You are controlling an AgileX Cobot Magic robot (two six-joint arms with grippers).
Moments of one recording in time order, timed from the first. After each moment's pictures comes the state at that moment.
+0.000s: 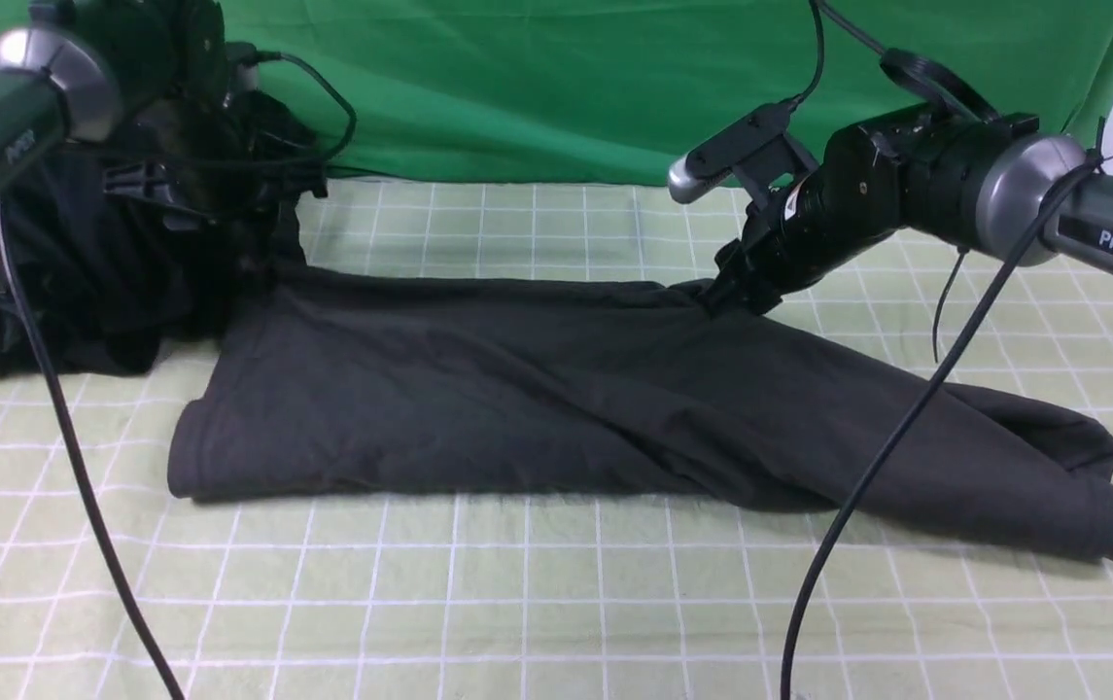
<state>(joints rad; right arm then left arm) 0.37 2.18 -1.72 -0.06 0.51 -0.20 -0.08 2.29 -2.07 0.23 0.95 -0.34</state>
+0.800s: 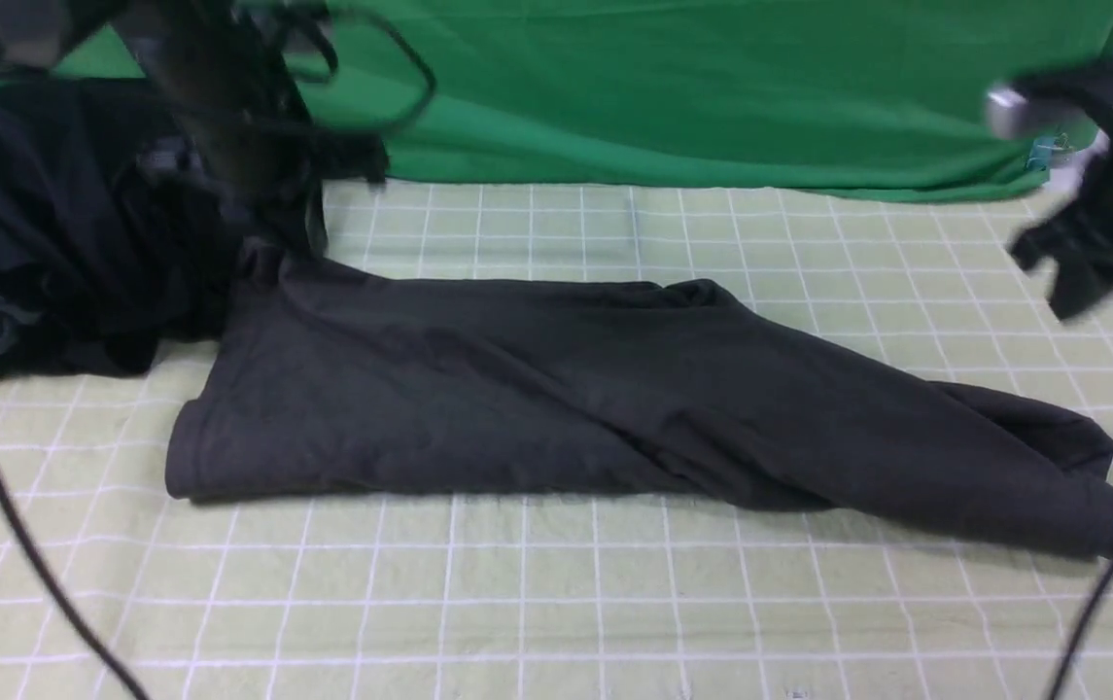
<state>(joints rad) -0.02 1.91 -1.65 0.11 1.20 -0.26 -0.19 2.00 -1.81 -0.05 1.20 -0.05</state>
